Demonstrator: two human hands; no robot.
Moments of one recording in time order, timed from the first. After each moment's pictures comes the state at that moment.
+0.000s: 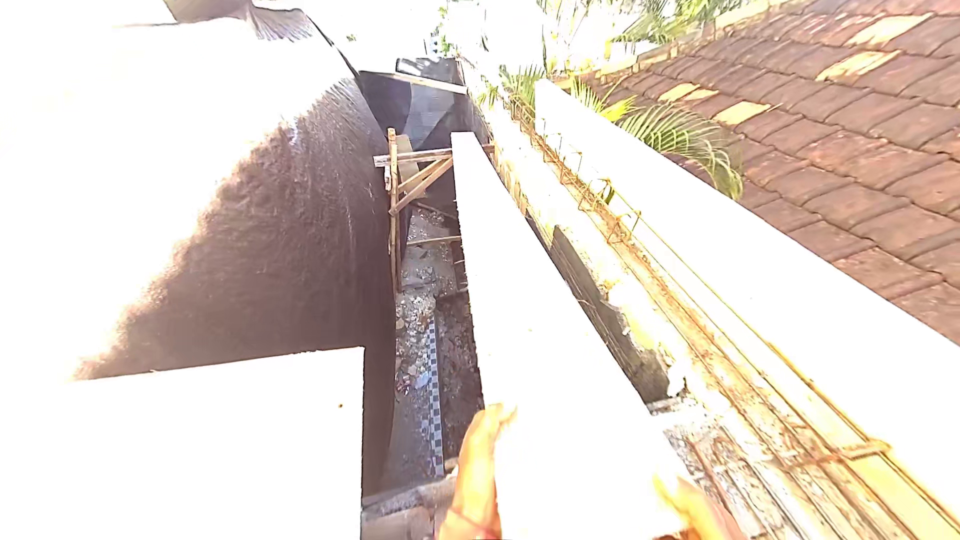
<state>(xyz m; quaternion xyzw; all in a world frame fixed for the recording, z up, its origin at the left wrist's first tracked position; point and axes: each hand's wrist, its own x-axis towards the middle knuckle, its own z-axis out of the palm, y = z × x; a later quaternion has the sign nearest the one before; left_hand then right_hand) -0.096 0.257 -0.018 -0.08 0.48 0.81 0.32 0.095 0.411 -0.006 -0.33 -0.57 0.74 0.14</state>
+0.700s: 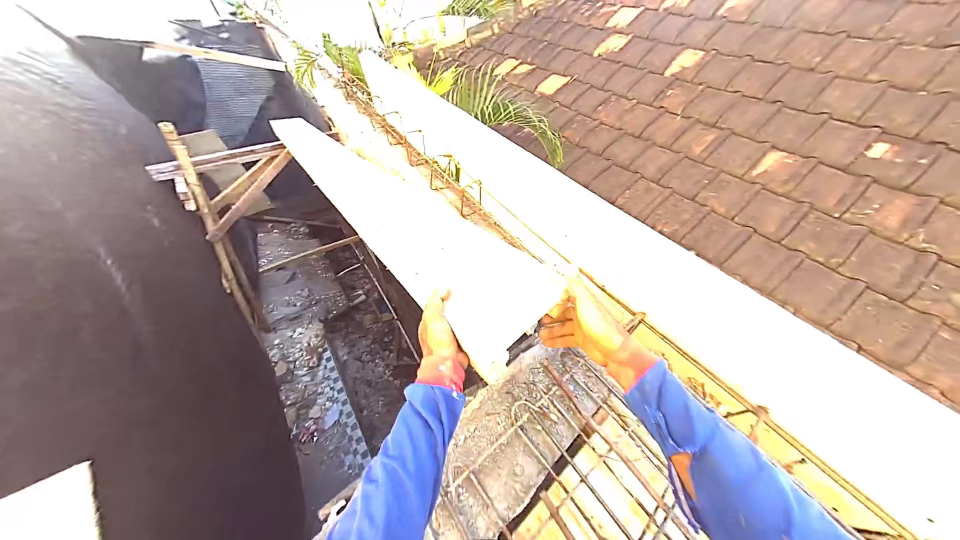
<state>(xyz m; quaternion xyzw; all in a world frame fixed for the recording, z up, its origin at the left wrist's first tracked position) -0.109 0.482 -0.019 -0.03 0.49 0.80 0.35 0.076 0.603 0.021 -0.47 -0.55 0.67 0.18</state>
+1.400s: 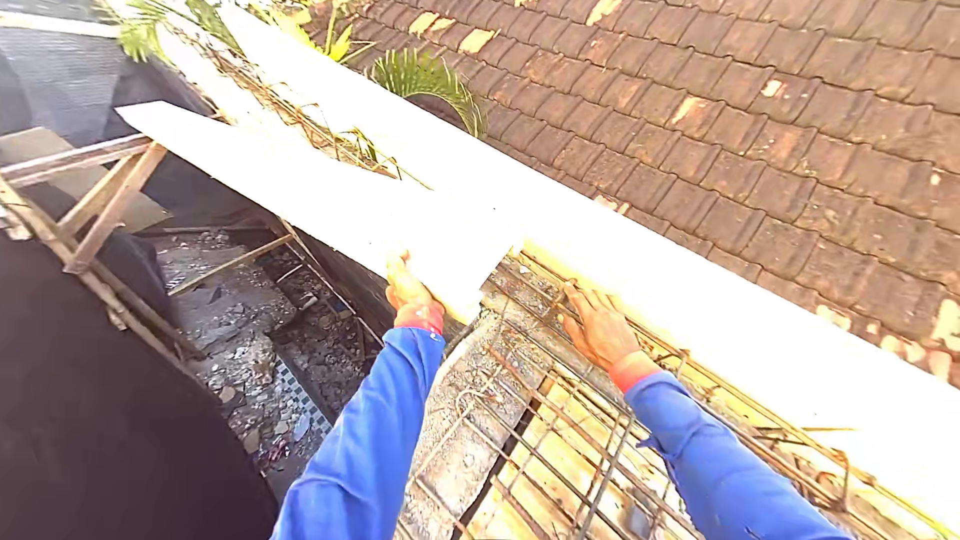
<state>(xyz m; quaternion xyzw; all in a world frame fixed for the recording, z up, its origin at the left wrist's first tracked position) -0.072 0.593 -0.034 -0.05 0.59 0.74 0.32 0.225 0.651 -0.077 -0.47 -0.88 0.01 0.07</state>
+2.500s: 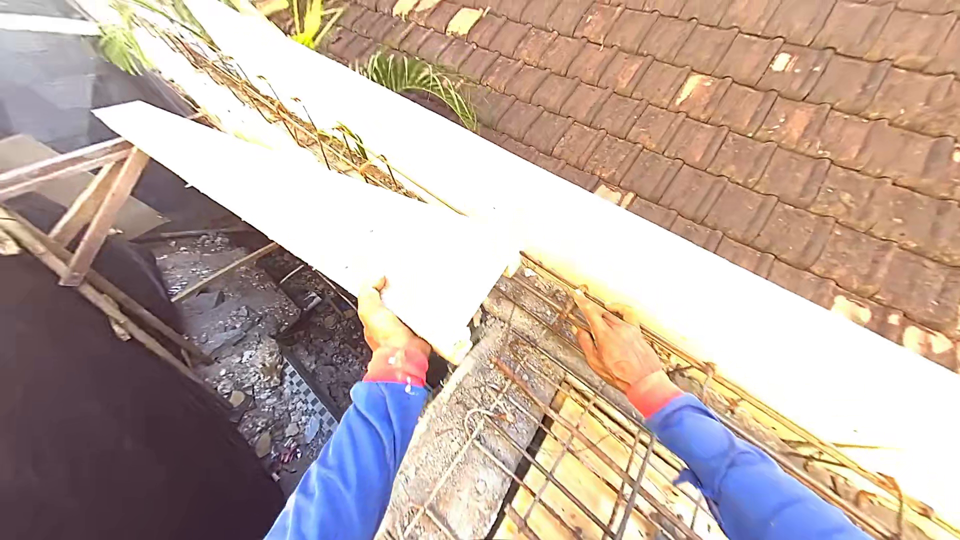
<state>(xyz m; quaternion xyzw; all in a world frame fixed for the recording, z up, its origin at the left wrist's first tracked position) -0.090 0.571 -0.026 0.00 0.47 0.81 0.34 0.225 0.651 -0.088 -0.46 -0.88 -0.01 0.11</state>
